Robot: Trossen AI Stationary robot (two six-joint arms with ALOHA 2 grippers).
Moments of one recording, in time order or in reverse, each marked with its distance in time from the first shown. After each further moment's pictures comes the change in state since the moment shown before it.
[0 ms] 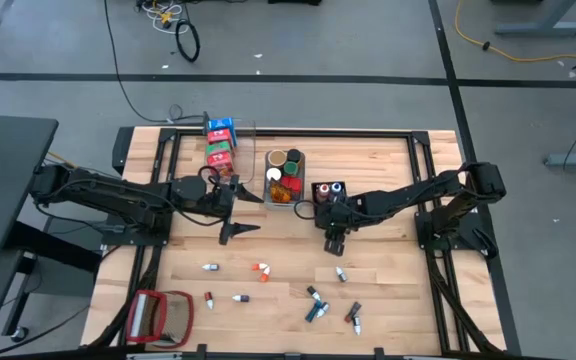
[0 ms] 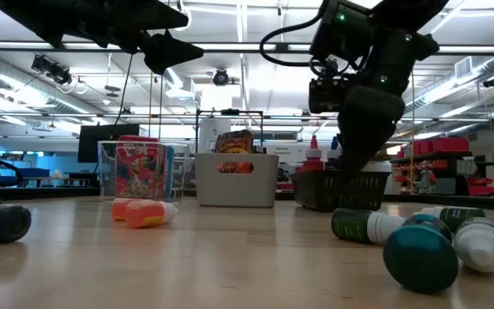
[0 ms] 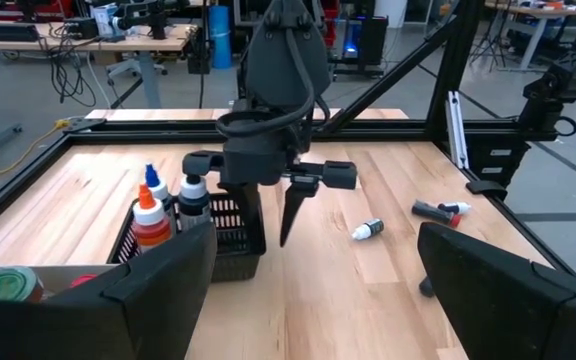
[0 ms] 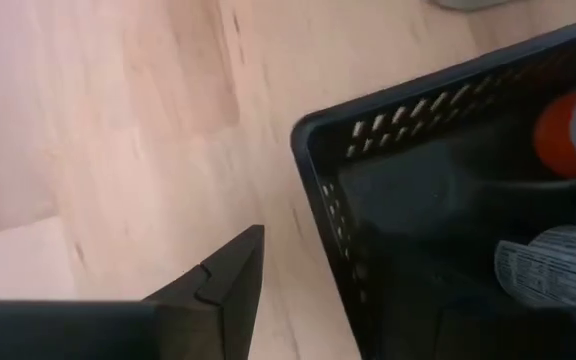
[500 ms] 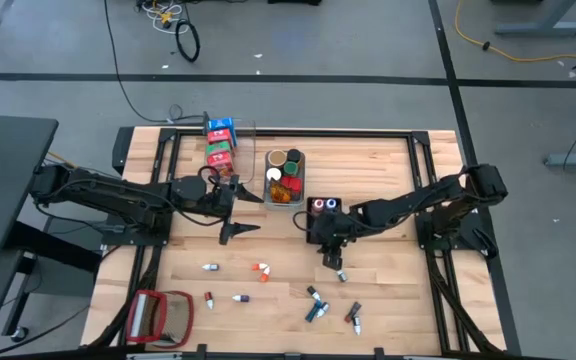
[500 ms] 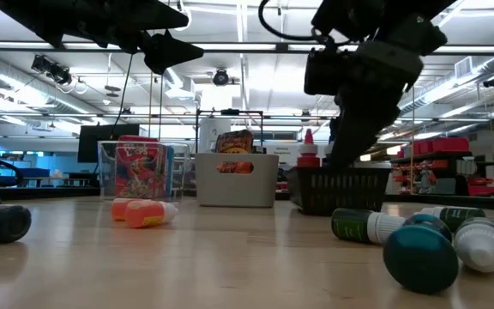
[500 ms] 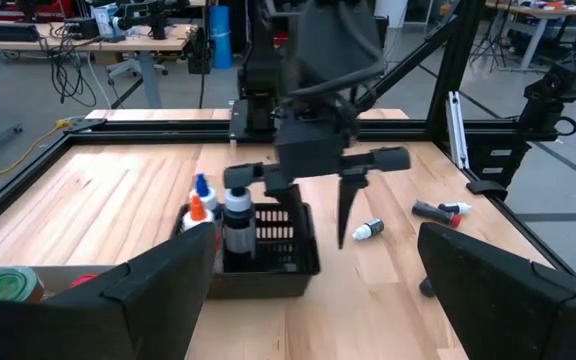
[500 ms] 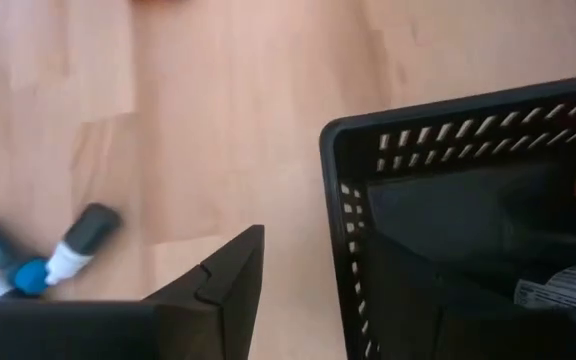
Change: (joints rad) left arm 0.000 0.000 0.000 0.000 0.000 0.000; right arm 0.091 0.000 0.000 0.145 -0.113 0.038
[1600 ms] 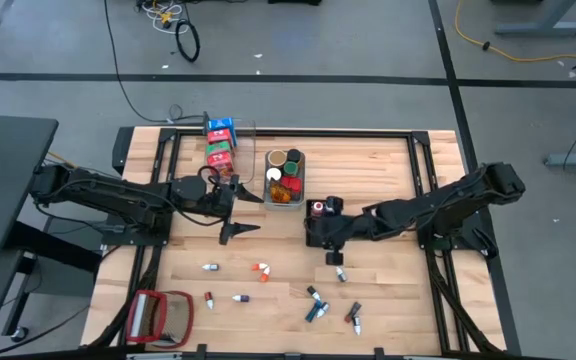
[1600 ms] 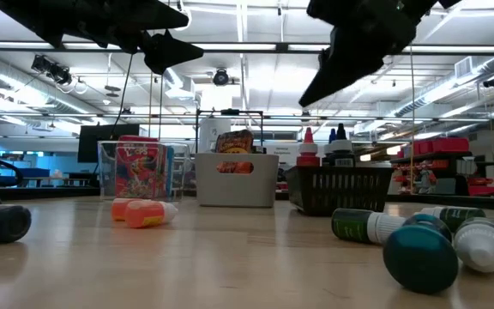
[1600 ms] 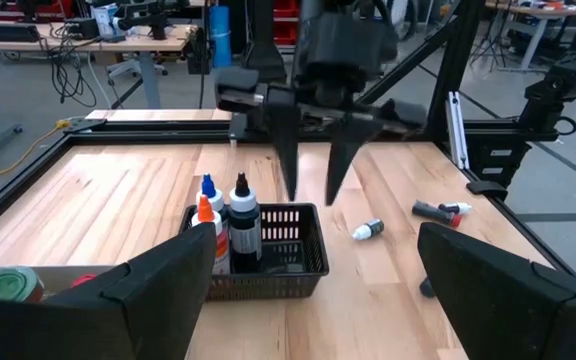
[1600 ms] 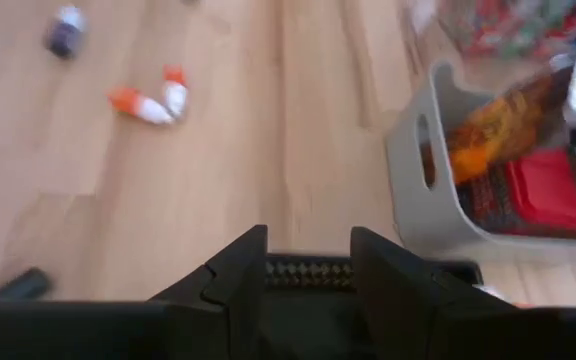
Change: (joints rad) left arm 0.000 0.000 0.000 0.001 0.000 0.000; right arm 0.087 -0.141 0.054 0.016 0.351 -0.299
